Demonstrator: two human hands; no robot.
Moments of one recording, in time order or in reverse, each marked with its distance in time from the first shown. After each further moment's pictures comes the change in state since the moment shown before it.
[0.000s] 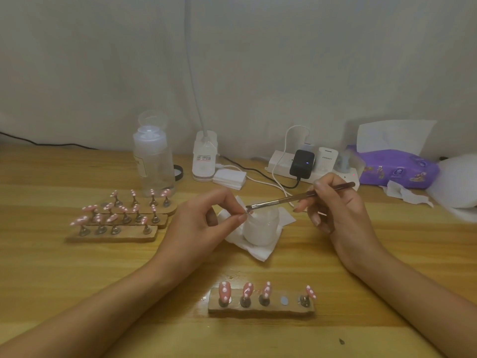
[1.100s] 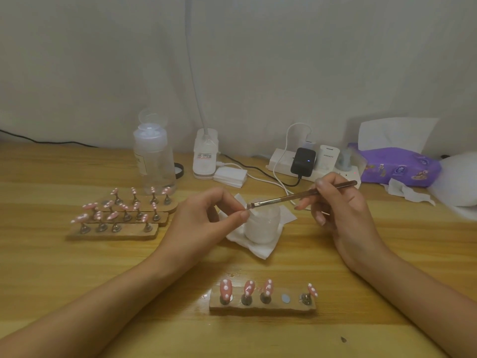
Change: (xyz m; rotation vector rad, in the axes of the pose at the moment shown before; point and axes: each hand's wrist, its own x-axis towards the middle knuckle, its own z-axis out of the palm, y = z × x) left_hand 0.005 0.004 0.001 -0.071 -0.035 -0.119; right_hand 0.000 0.001 0.000 -0.035 0.029 0.011
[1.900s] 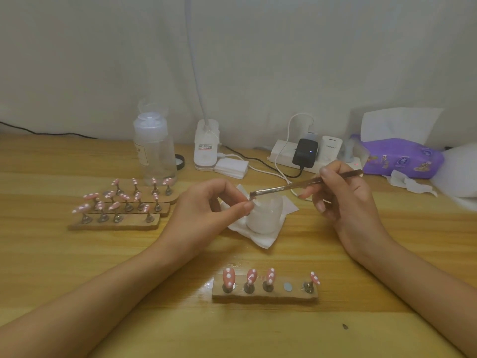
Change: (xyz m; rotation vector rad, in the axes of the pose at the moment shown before) left_hand 0.001 0.001 0.001 -0.016 -0.005 -0.021; right_hand -0.001 -0.002 0.001 0.058 -0.017 -0.039
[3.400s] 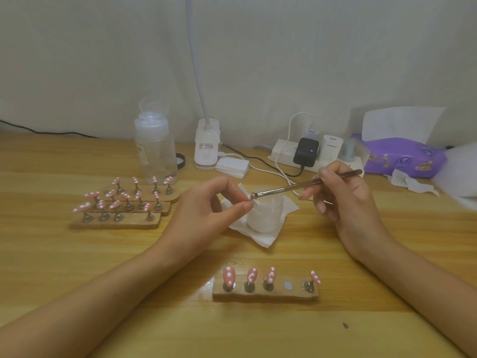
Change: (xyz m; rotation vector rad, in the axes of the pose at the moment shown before) left_hand -0.001 -0.003 0.000 0.042 -0.008 0.061; right_hand 0.000 0.002 -0.001 -0.033 0.001 0.002
